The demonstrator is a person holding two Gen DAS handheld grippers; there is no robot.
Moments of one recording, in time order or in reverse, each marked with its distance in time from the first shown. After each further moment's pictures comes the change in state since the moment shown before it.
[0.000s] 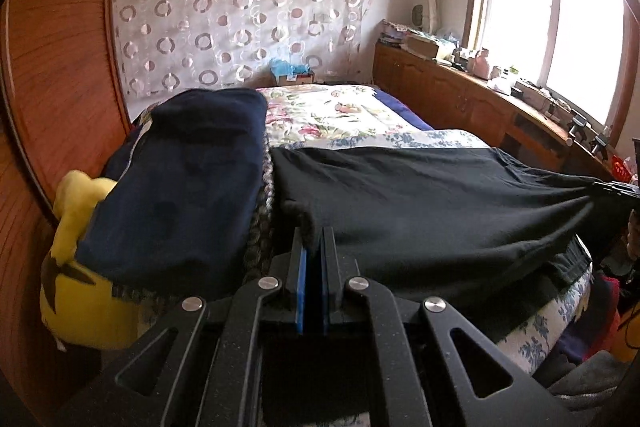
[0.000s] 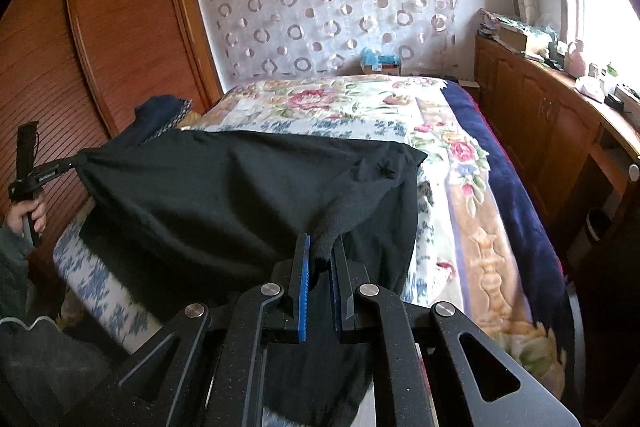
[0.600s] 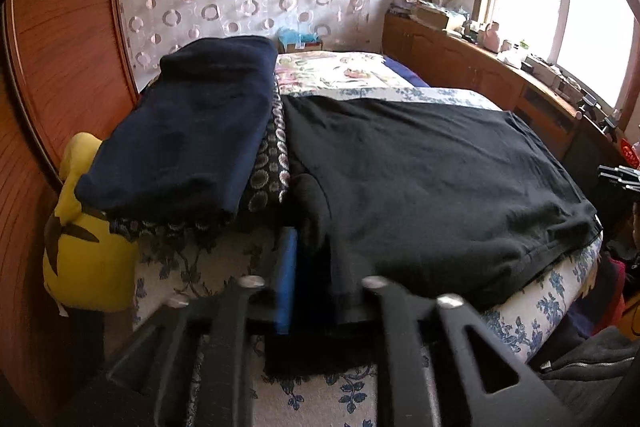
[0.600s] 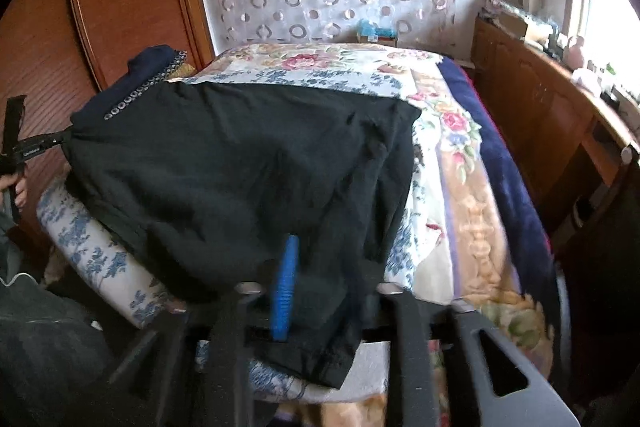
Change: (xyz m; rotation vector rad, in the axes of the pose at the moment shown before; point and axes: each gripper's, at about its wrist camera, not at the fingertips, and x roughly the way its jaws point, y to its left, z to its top) left arm 0.012 -0.002 -0.040 -0.002 0.110 0.037; right arm 0.010 0.010 -0.007 -0.058 0.111 -0.064
